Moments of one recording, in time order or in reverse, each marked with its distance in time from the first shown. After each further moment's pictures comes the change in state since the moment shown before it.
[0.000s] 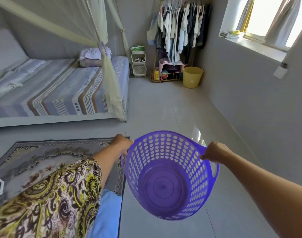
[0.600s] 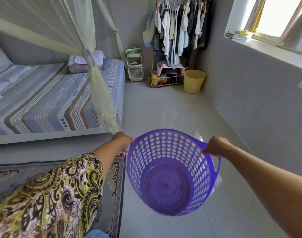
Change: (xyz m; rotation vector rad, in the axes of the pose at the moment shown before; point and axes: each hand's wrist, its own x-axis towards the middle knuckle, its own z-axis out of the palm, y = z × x) left_hand 0.272 0.175 -0.025 -0.098 -0.053 -0.013; right_hand 0.295 -0.074 -0.111 0.007 0.027 0.020
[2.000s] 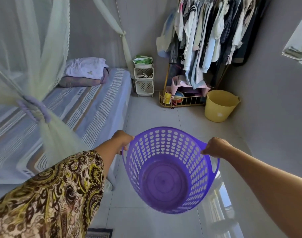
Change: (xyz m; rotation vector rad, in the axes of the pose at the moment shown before) left_hand 0.634 0.431 -0.041 -0.048 0.057 -0.074; right_hand 0.727 -0.212 -0.248 0.060 -0.107 -0.071
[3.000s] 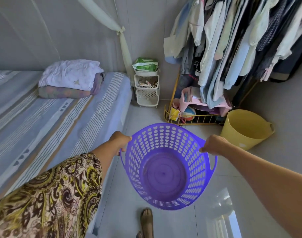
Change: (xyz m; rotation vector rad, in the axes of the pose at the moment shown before) left_hand 0.430 0.295 0.011 -0.065 0.072 -0.100; right_hand 0.509 -0.140 -0.187 -0.068 -0.057 0.007
